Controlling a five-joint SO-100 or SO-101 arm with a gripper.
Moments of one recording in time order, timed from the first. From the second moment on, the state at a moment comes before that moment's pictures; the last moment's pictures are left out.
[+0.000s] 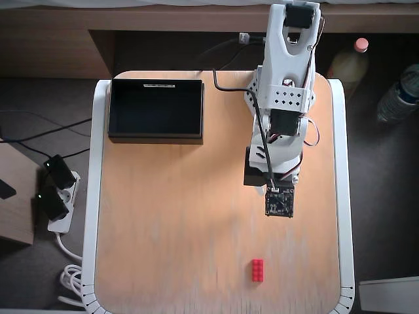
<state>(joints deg) 4.0 137.9 142.1 61.7 182.7</state>
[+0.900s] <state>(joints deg) 4.7 101.8 108.5 61.7 179.6</state>
